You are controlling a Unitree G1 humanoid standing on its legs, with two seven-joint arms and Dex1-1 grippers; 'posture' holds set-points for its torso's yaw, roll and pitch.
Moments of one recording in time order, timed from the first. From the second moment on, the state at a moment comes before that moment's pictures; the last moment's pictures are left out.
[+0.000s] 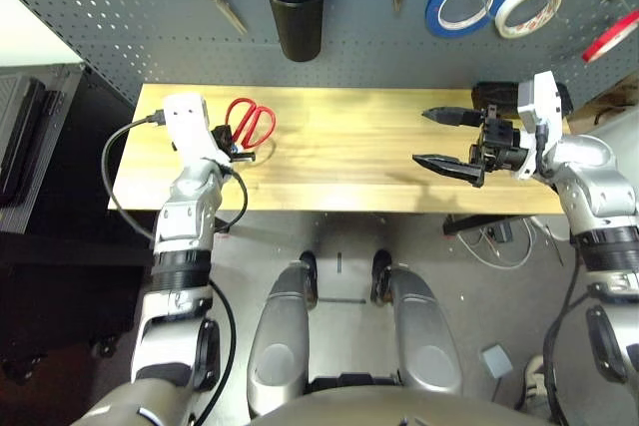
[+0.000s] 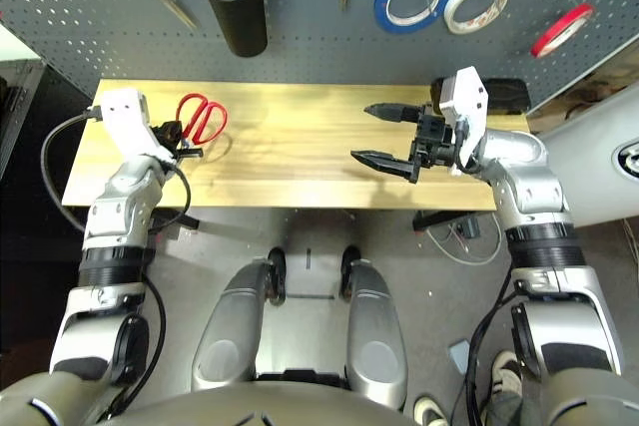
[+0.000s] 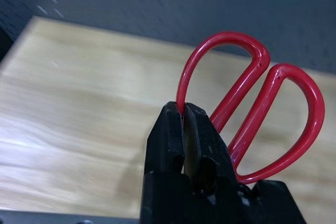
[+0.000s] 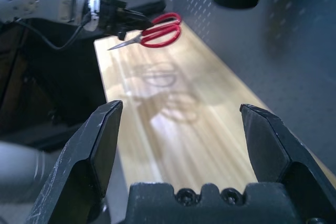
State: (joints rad) left arm -0.45 0.26 0.26 0.02 -0.11 0.55 0.01; right arm -0.55 -0.57 -0.08 0.32 0.47 0.06 1.28
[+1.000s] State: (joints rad) left arm -0.68 0.31 0.44 -0.11 -0.16 0.33 0.15; right arm -0.69 -0.51 -0.15 0.39 0.56 0.02 1.30
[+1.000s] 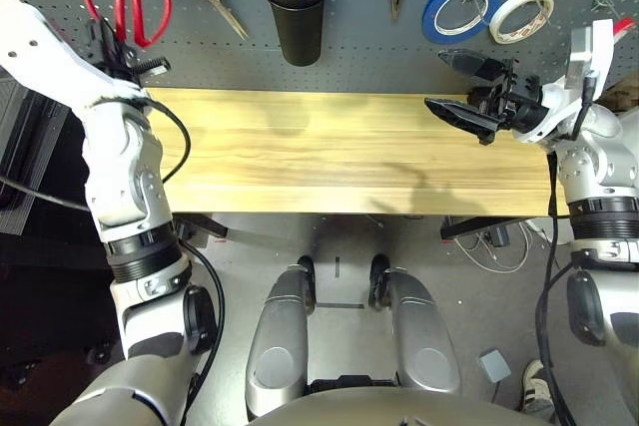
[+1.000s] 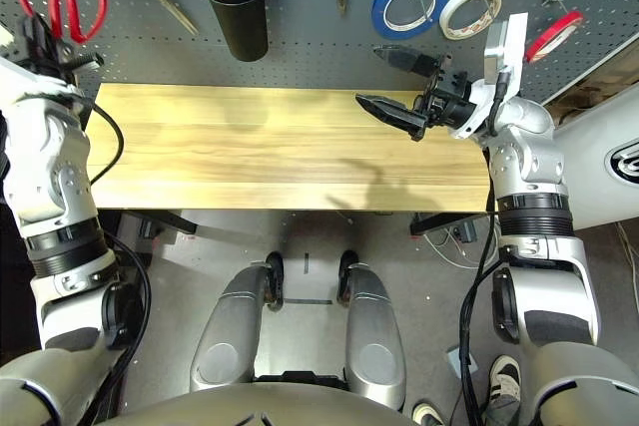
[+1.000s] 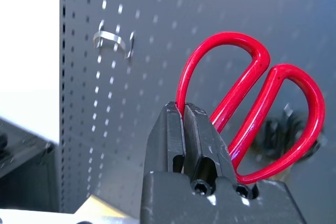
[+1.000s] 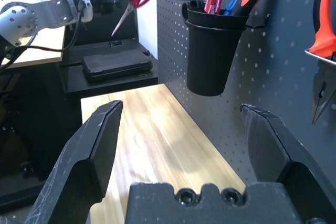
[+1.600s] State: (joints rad) left arm -0.71 0.27 0.37 0.03 -0.20 0.24 0.11; right arm -0.69 -0.51 -0.15 0.40 0.56 0.02 1.31
